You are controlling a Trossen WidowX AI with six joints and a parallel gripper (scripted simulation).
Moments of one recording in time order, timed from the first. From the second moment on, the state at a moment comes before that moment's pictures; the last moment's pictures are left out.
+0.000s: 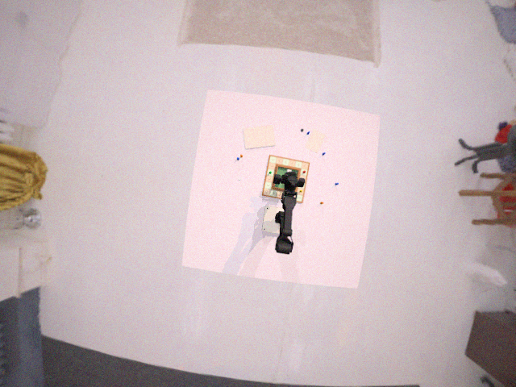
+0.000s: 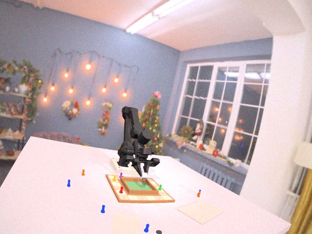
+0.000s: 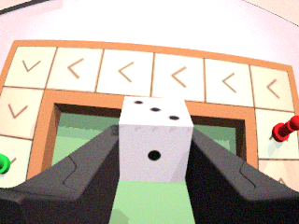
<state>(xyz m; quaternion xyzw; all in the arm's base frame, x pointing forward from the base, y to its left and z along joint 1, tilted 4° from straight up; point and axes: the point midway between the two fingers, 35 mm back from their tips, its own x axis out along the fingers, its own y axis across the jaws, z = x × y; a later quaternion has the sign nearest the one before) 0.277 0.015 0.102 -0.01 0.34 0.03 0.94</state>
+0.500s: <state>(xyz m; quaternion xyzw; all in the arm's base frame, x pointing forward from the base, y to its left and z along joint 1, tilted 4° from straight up) 0.241 0.014 0.123 -0.01 0.32 0.03 0.95</state>
